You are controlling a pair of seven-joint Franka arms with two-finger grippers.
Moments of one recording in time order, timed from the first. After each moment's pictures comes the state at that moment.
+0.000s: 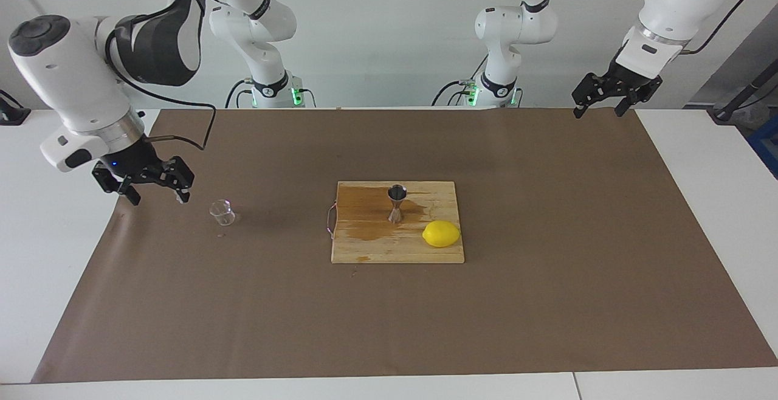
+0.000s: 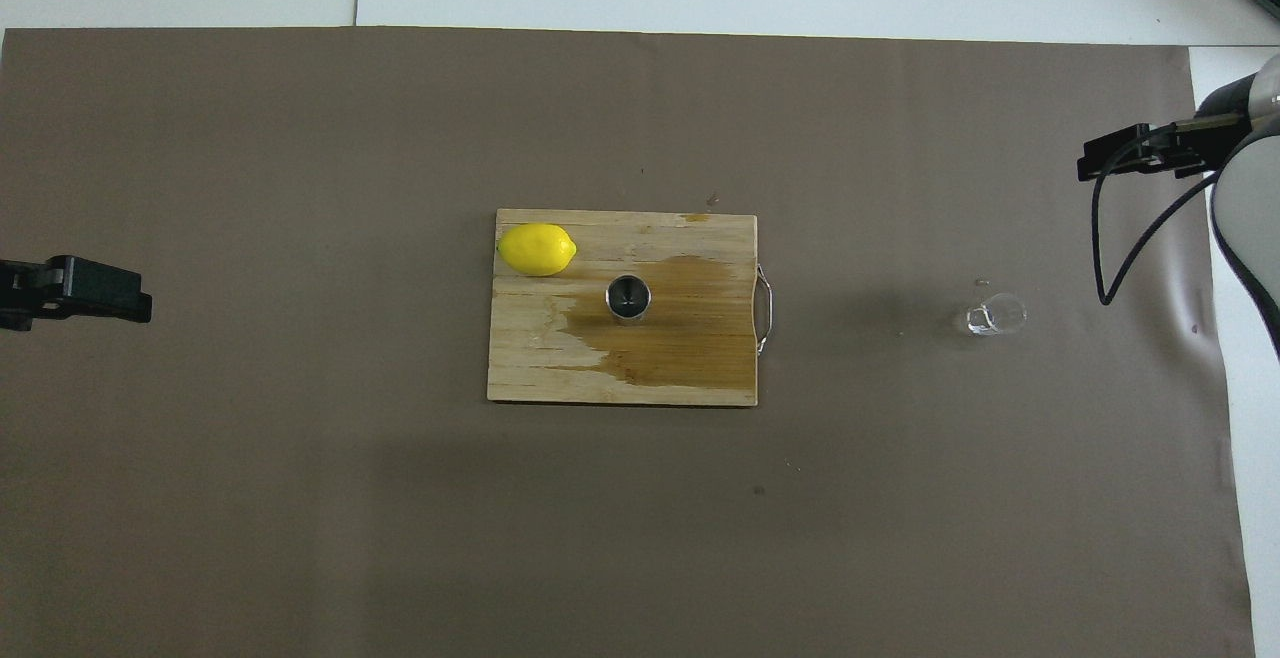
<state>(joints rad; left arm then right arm) -0.12 -0.10 0.08 -1.68 -0.02 1.54 -0.04 0.04 0.21 -0.13 -1.50 0.05 1.81 -0.08</state>
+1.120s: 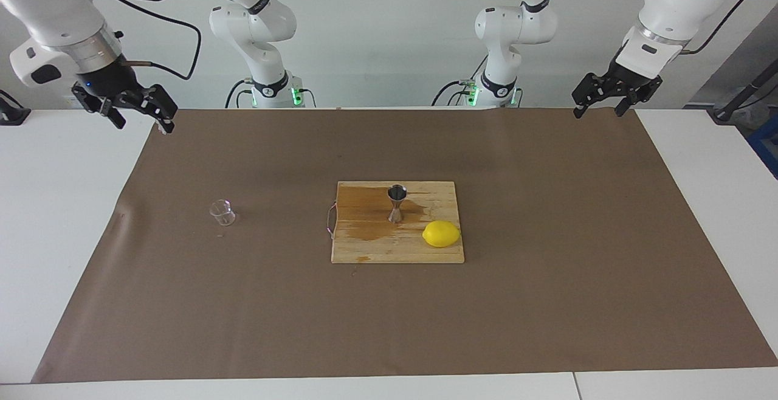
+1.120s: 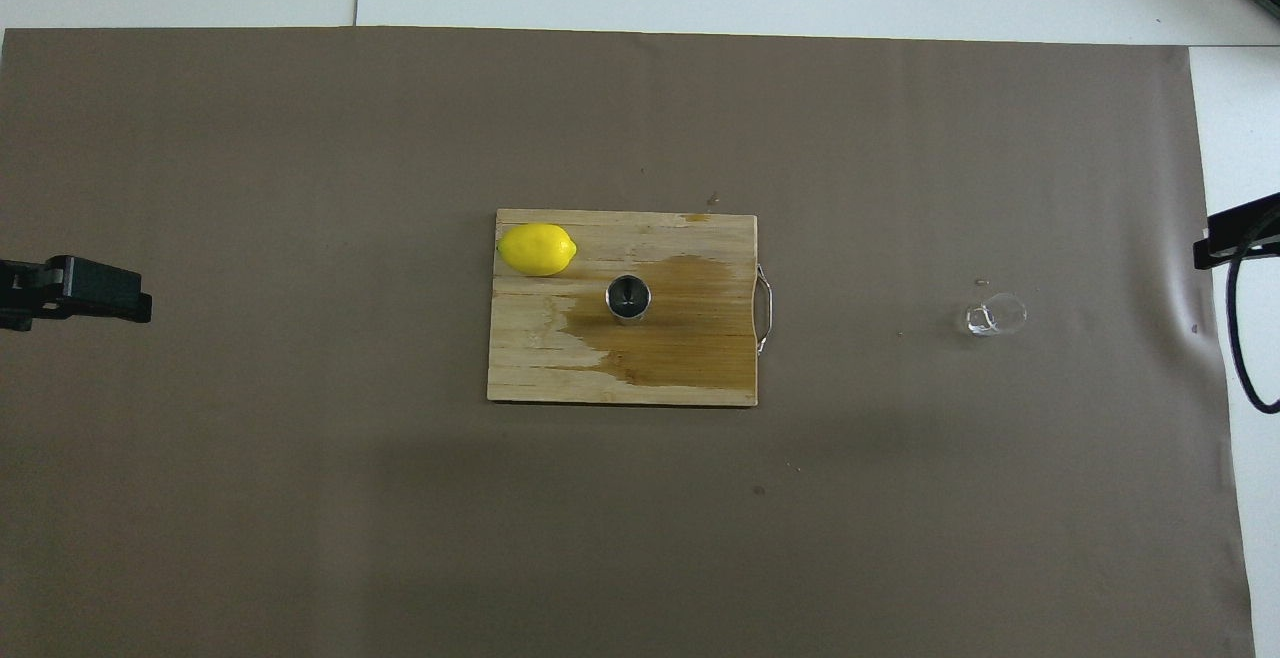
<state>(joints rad) -0.12 -0.10 0.08 -1.68 -0.02 1.54 -0.04 0.02 0.05 -0.14 -1.45 -0.03 1.45 -0.01</state>
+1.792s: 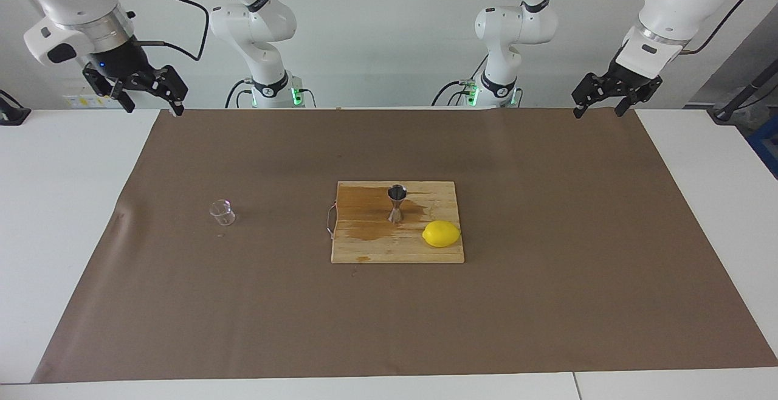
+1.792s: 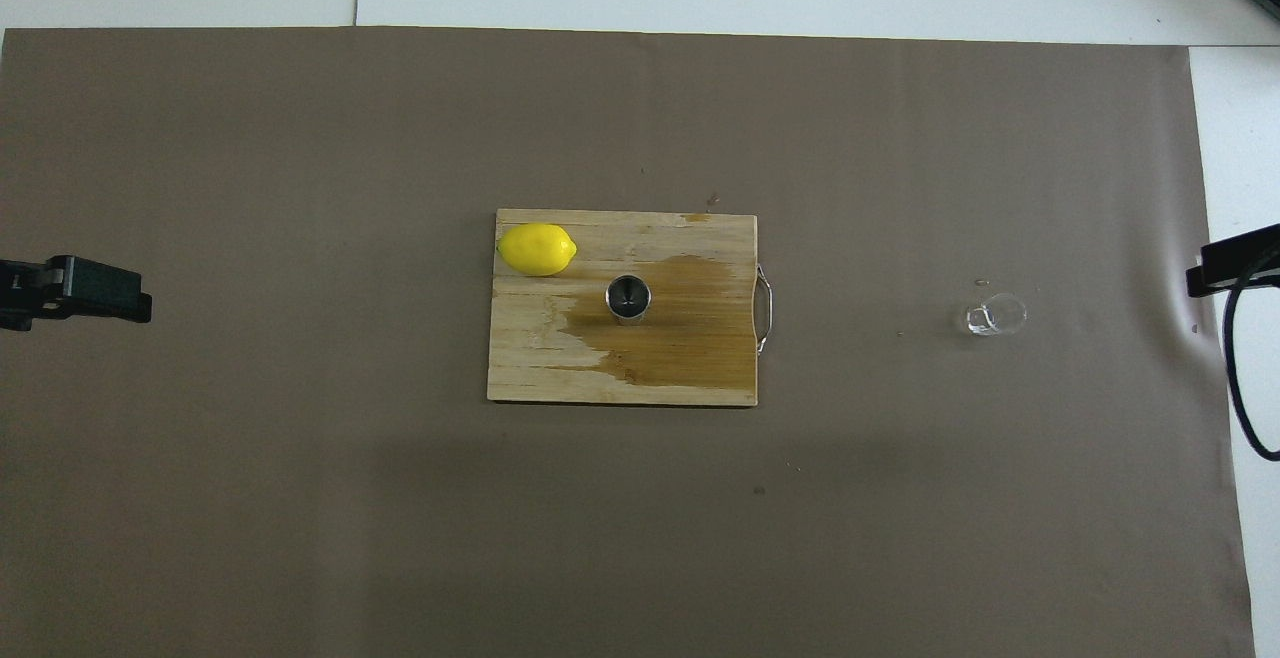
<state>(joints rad) -0.12 -0.10 0.08 -1.68 -0.02 1.54 -0.04 0.02 -0.01 -0.11 -1.50 -0.03 1.44 -0.01</state>
